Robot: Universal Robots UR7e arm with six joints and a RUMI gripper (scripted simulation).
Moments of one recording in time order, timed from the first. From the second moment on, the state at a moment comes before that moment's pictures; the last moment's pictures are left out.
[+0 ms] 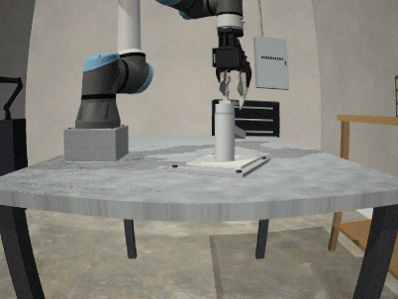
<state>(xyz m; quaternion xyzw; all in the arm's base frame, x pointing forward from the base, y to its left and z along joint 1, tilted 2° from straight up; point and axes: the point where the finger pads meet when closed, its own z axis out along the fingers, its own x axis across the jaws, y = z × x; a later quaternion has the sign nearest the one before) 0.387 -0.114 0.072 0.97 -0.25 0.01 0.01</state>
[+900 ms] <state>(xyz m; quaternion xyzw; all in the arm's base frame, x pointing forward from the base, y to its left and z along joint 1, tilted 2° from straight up) 0.386 -0.115 0.079 0.97 -0.25 0.01 0.01</state>
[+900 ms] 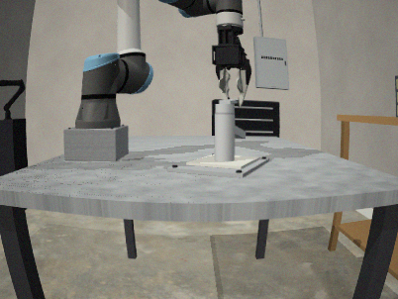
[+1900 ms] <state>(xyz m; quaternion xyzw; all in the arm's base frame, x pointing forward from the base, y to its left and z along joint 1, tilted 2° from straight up) 0.380 -0.123 0.100 0.97 -0.25 0.01 0.01</state>
